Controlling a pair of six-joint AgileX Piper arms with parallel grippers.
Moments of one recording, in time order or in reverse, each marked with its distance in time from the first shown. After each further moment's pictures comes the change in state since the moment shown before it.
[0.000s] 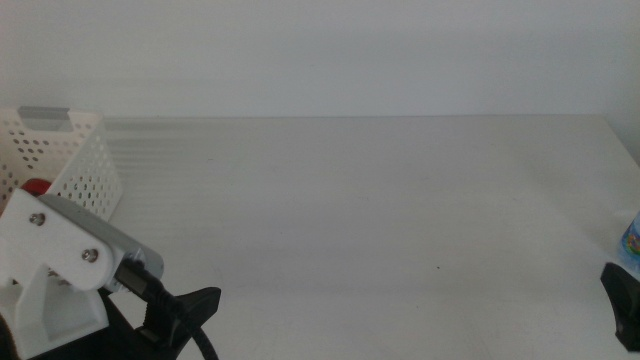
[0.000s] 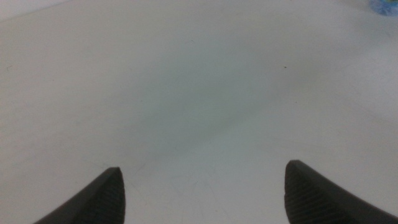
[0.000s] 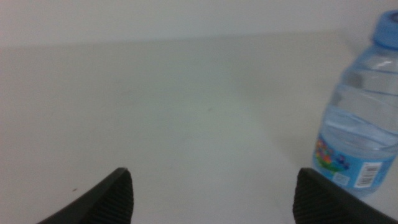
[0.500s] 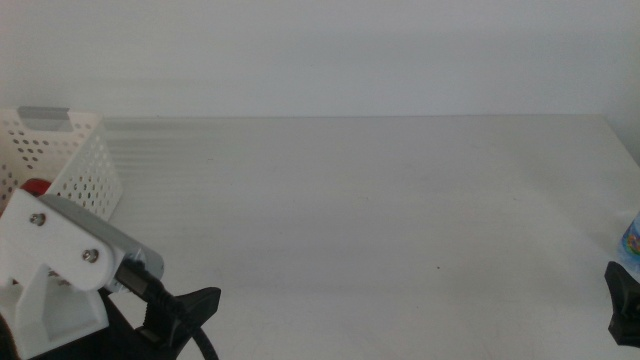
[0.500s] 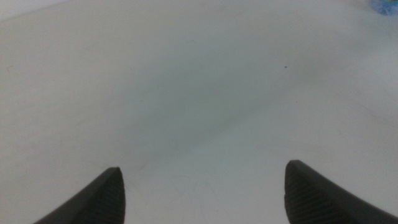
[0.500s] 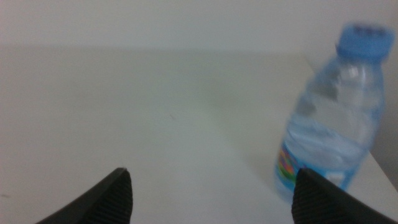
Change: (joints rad) left arm 0.000 0.000 0.000 0.000 0.000 0.001; right arm -0.015 0.303 0.083 0.057 -0.455 -0.115
